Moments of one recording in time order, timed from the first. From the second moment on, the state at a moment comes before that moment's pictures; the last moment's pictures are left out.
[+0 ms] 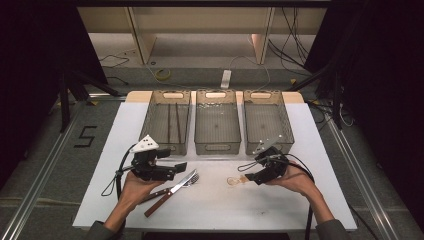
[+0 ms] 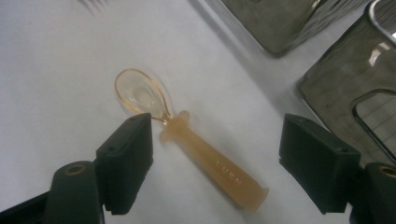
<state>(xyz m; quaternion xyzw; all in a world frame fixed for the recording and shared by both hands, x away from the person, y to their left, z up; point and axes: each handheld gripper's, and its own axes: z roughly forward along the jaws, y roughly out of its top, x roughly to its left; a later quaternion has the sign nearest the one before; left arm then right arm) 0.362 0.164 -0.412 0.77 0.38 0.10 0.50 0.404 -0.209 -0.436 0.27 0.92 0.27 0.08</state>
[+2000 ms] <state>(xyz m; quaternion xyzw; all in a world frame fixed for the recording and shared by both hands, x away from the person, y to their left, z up) 0.349 0.167 -0.416 0.78 0.37 0.11 0.50 0.401 -0.182 -0.459 0.20 0.97 0.14 0.06</state>
